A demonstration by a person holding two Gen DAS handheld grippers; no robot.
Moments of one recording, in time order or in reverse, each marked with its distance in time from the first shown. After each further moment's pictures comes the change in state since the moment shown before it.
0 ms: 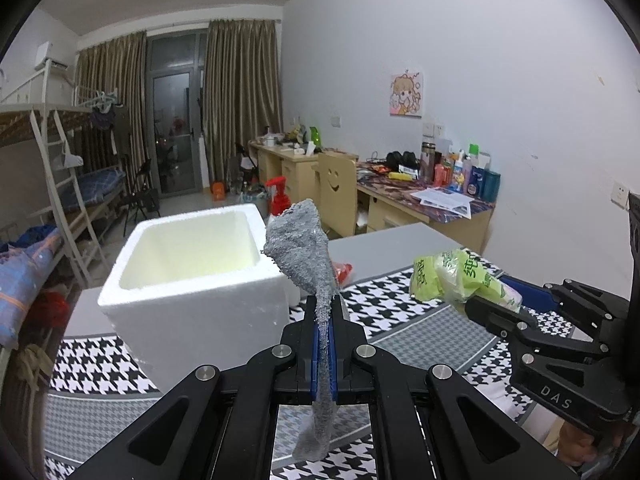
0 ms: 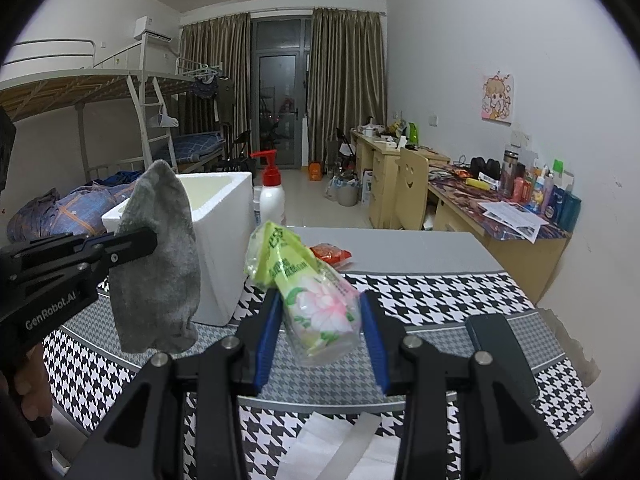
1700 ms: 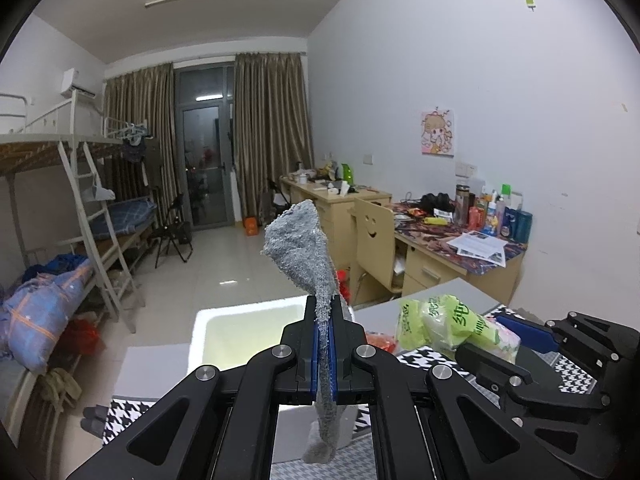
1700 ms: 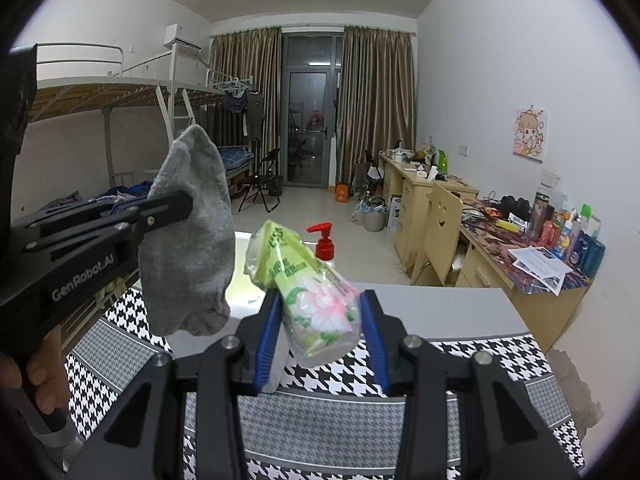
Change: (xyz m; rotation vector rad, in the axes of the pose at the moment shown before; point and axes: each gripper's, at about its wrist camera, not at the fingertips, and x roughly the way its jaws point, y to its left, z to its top) left arm -0.011 0.034 0.080 0.001 -0.114 0.120; right arm 0.002 0.048 0.078 -0.056 -0.063 0.087
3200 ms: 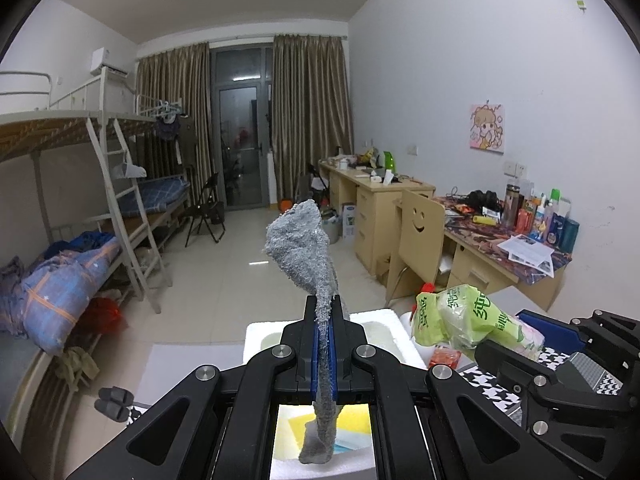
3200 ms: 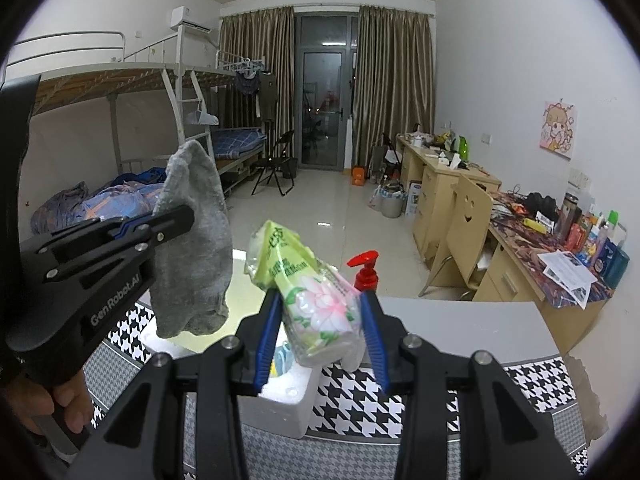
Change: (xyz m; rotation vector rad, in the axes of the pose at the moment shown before) left arm 0.067 0.057 0.013 -0.066 0.067 0.129; right arm 0.069 0.029 0.044 -0.012 0.089 0.051
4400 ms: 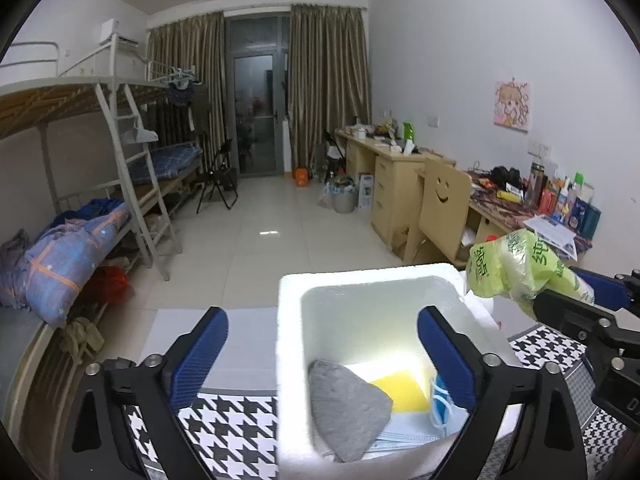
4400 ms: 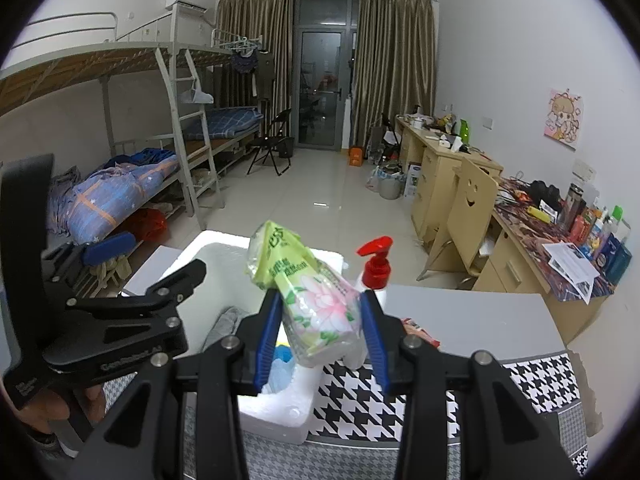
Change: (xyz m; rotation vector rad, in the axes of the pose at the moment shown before) left arm 0.038 0.037 -0.033 -0.043 0.102 0.048; right arm 0.033 0.015 0.005 -0.014 0.077 -0.020
